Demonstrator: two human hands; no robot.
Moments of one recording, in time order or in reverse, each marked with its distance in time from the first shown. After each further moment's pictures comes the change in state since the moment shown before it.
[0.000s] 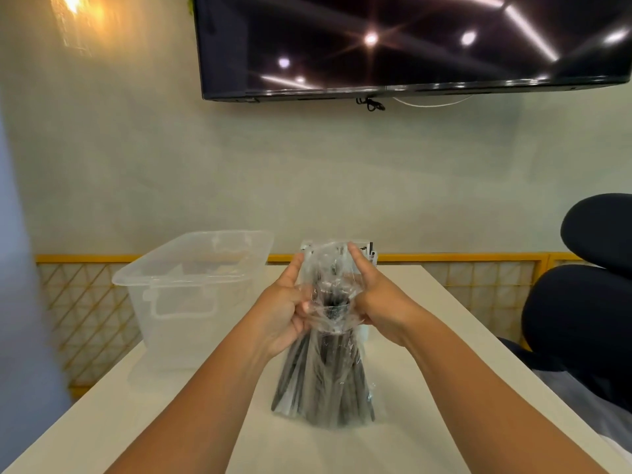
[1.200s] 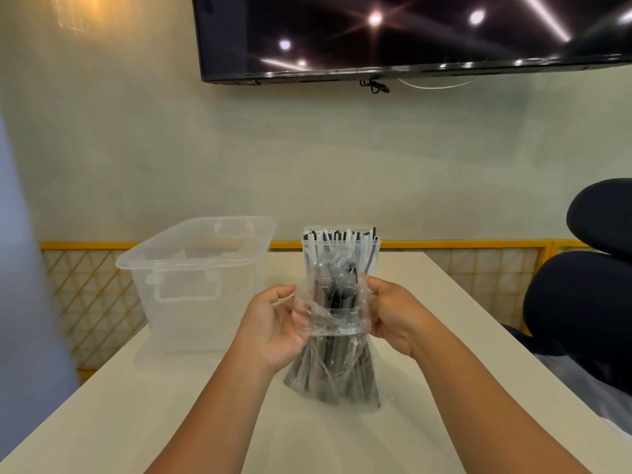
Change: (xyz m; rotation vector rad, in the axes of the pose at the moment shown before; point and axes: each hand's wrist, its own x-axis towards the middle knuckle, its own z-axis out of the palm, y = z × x) left_hand -0.011 -0.031 -0.021 -0.611 0.085 -0.197; right_hand -0.003 0.038 0.004 0.164 0.119 0.232
